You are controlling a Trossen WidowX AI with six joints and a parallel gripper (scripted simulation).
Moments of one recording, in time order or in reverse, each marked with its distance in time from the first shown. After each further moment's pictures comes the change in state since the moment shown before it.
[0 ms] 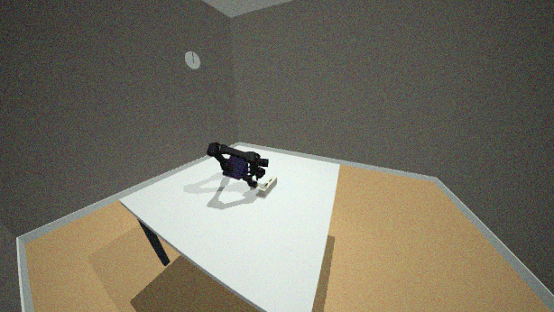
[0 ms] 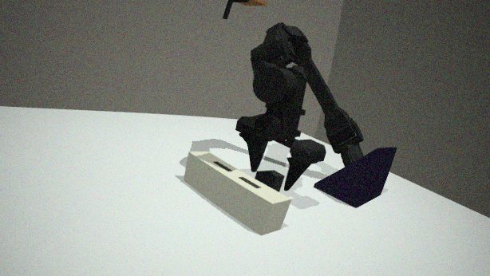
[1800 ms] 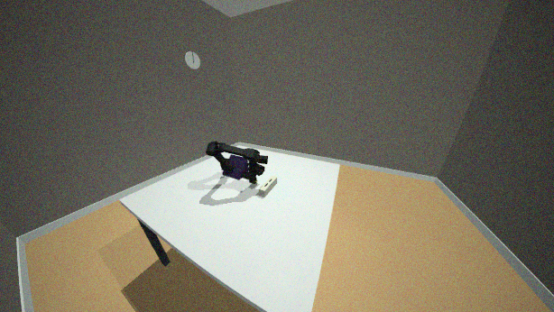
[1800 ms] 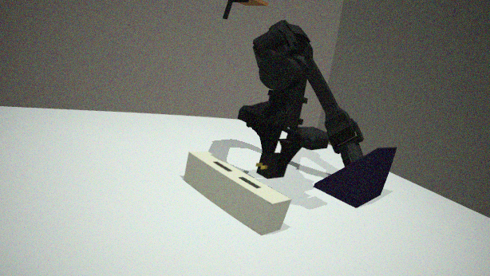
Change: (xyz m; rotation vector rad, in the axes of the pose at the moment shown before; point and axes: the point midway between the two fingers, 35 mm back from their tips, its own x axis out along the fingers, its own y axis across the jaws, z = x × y) arm -0.022 -0.004 -0.005 -0.023 0.002 0.001
